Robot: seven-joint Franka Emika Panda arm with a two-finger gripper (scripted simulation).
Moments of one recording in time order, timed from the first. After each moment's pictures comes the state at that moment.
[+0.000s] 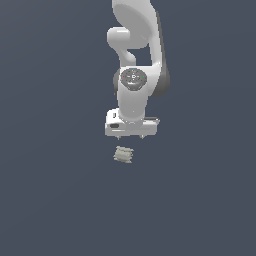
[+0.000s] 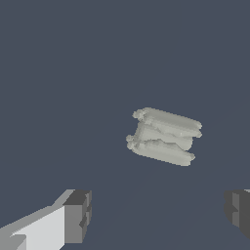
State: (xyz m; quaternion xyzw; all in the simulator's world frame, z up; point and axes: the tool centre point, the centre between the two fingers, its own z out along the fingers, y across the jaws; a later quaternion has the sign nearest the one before) arm -0.014 0.010 0.145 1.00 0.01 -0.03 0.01
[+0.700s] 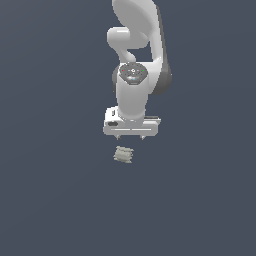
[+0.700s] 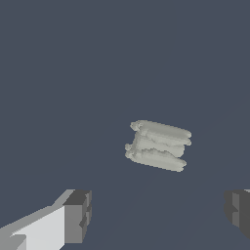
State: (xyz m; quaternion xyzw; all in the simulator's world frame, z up) arm -0.001 0.009 0.162 1.00 0.00 -0.01 0.01
